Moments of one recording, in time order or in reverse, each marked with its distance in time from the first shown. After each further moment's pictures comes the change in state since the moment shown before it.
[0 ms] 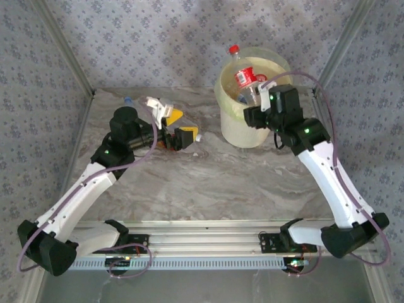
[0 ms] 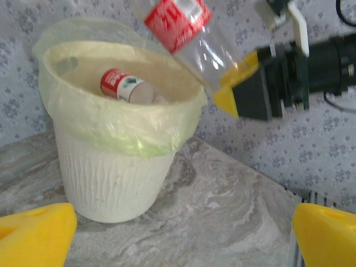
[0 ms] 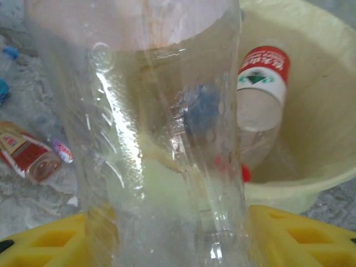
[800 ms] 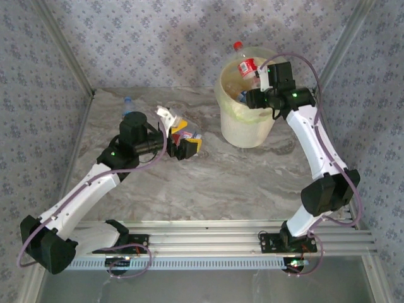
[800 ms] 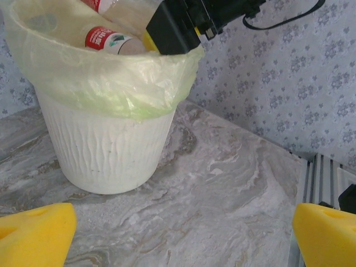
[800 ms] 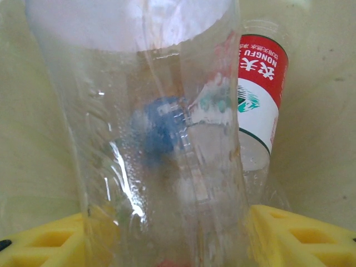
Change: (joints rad) left arm -0.045 0.015 -0.037 -0.069 -0.020 0.111; right arm -0.163 0.351 0.243 -0.050 -0.100 -0.055
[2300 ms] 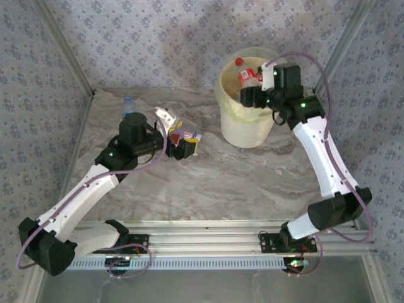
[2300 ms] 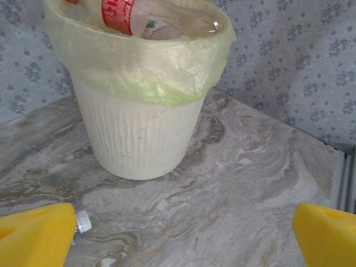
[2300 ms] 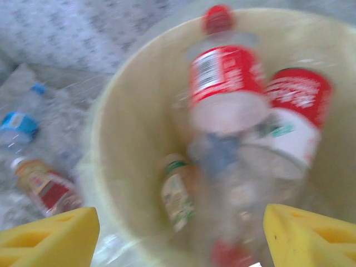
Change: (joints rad) left arm 0.006 -0.023 0.006 -0.075 -0.113 0.074; right arm 0.069 -0.166 -0.090 0.091 -0.117 0.111
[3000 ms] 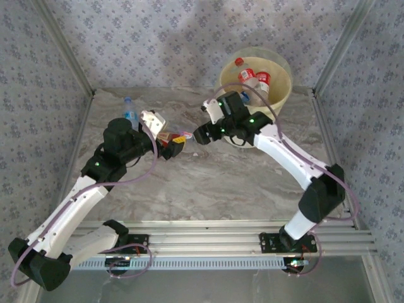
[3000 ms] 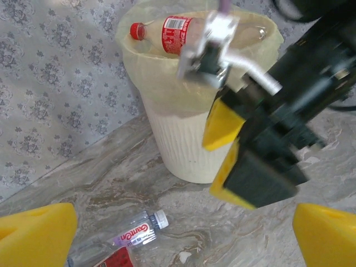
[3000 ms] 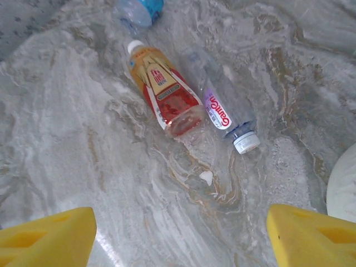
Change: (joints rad) left arm 0.039 -0.131 -0.034 -0.027 -0.142 0.185; right arm 0.319 0.165 -0.172 0.120 -0.145 -0.053
